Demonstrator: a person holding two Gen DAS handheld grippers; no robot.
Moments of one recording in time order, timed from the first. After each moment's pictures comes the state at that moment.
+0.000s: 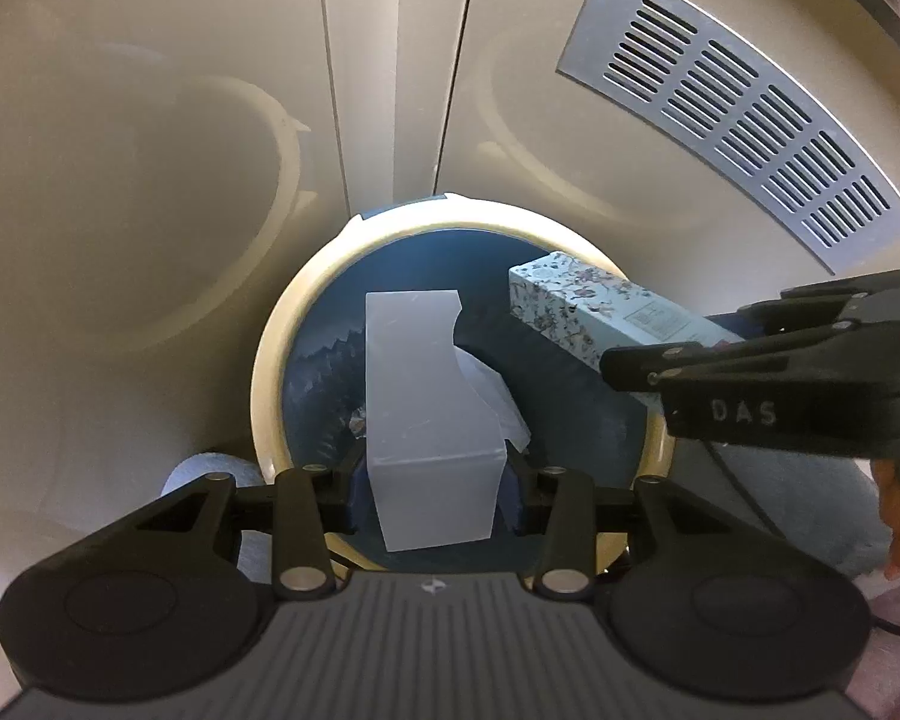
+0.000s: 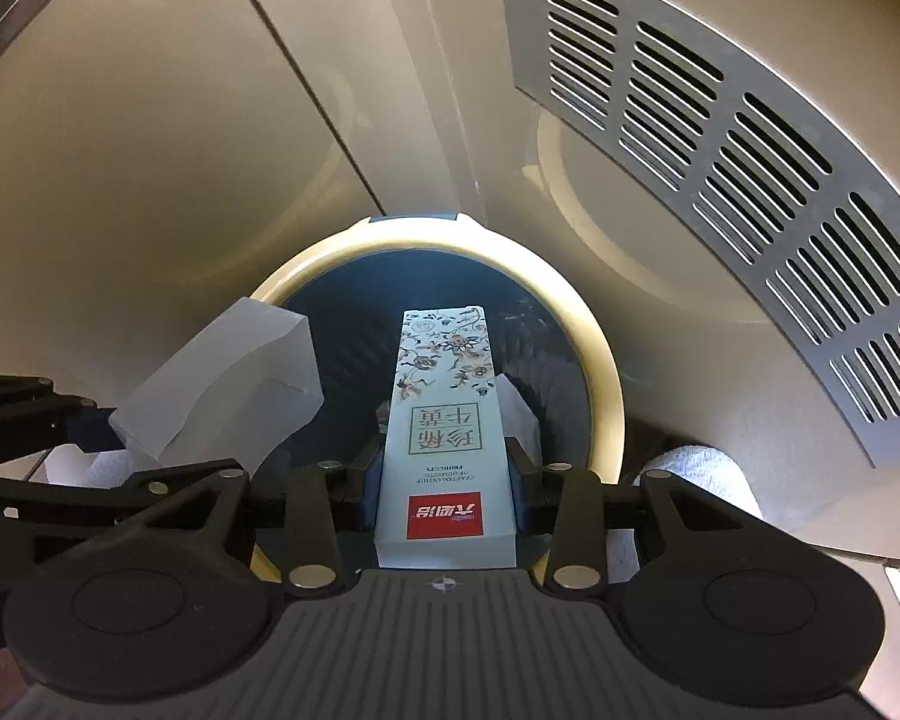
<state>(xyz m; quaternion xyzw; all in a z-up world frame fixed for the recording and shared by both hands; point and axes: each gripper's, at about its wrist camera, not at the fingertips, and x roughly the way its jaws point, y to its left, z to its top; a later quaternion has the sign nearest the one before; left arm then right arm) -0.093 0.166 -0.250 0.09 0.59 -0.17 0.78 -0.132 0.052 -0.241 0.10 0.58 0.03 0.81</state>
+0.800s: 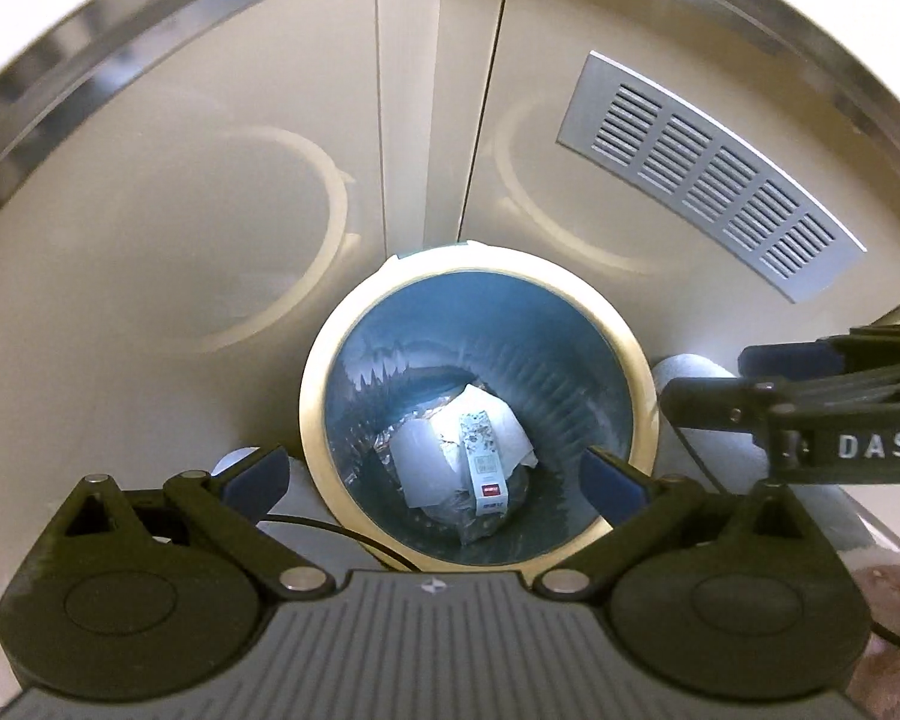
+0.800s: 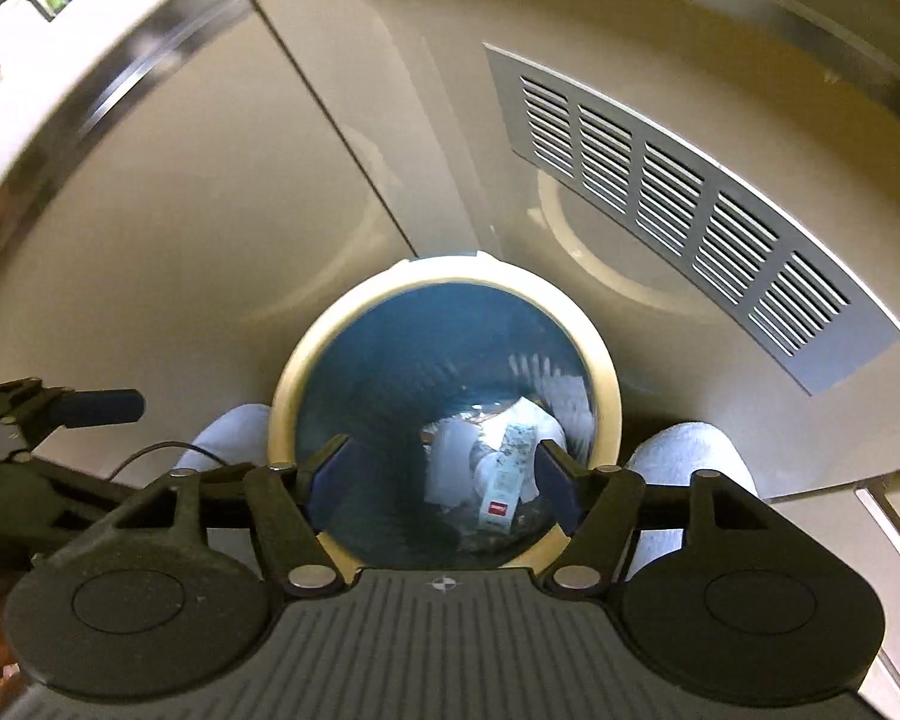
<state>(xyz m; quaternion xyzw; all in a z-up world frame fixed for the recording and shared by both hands) -0.142 0.186 -0.190 0.08 0.54 -0.14 0.82 -0.203 0.044 -0.168 0.14 0.52 0.05 0.84</state>
